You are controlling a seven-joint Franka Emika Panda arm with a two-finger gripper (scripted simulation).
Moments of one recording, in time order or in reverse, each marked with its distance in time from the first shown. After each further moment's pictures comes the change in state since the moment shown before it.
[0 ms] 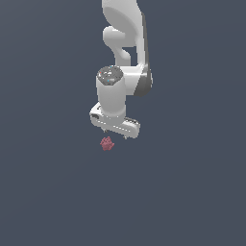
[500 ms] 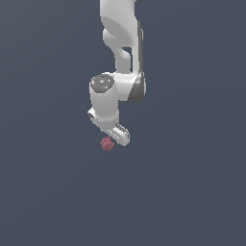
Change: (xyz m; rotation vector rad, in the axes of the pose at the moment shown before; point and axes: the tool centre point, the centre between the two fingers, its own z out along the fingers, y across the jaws) arm 0.006 0.024 0.026 -0.001 -0.004 0.332
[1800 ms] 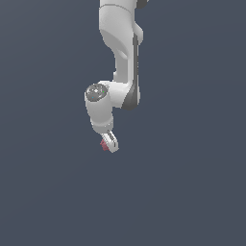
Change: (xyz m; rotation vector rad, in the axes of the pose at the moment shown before) arm 0.013 0.023 0.036 -0.005 0.005 0.326
